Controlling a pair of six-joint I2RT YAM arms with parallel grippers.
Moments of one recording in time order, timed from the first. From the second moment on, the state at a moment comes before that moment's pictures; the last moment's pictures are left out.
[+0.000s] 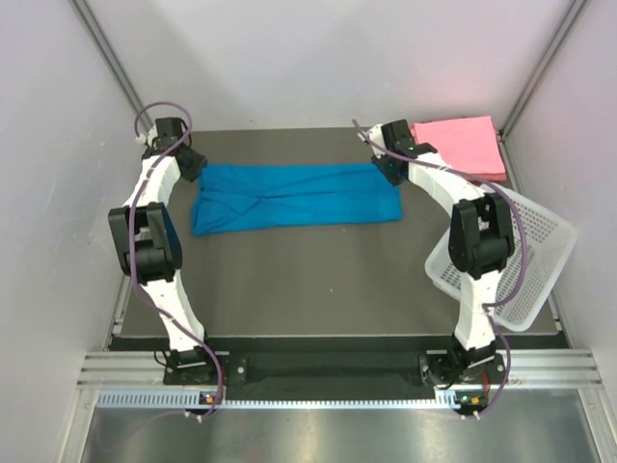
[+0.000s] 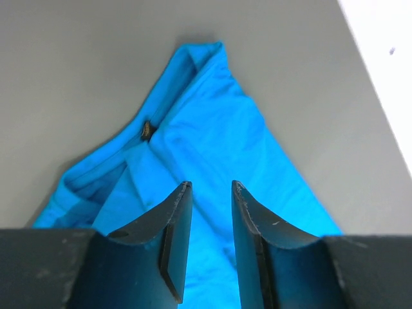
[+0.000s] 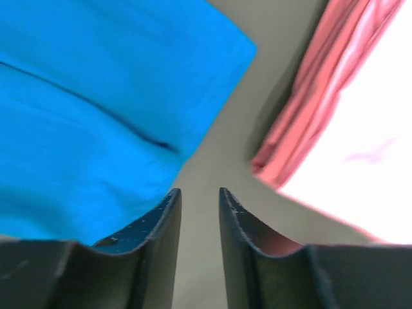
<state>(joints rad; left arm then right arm) 0.14 2.01 1.71 -0.50 -0.08 -0.81 0.33 2.06 1.71 -0.55 0.22 -0.47</state>
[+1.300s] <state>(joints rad) 0.24 1.74 1.33 -0.60 -0.02 -0.60 0.26 2.02 1.56 -0.55 0.14 0.21</state>
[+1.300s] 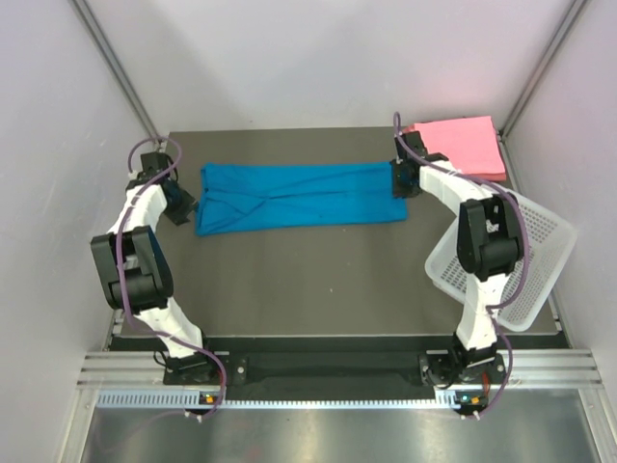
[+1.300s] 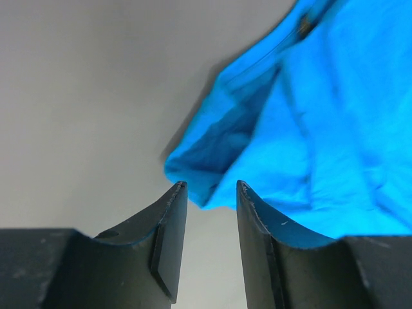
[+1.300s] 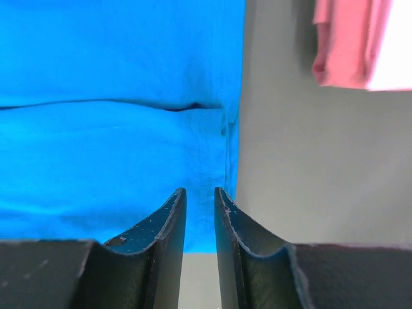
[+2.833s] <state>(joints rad) 0.07 1.66 1.16 -0.39 0.22 -0.78 0.25 1.56 1.22 -0.49 0.12 0.26</state>
